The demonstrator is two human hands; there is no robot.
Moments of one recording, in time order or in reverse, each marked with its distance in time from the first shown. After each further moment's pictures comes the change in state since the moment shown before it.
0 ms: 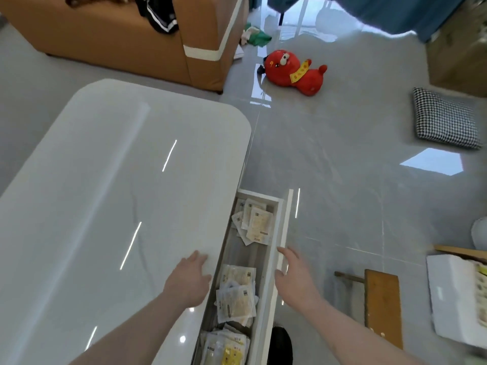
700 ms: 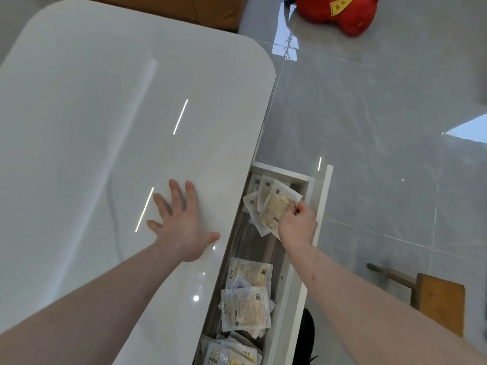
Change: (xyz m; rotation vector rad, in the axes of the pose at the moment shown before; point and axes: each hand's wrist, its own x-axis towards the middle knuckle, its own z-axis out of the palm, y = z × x) left_hand 0.125 -0.002 -0.021 0.042 0.051 -0.236; right_hand 0.190 -0.015 0.073 0.479 0.375 0.228
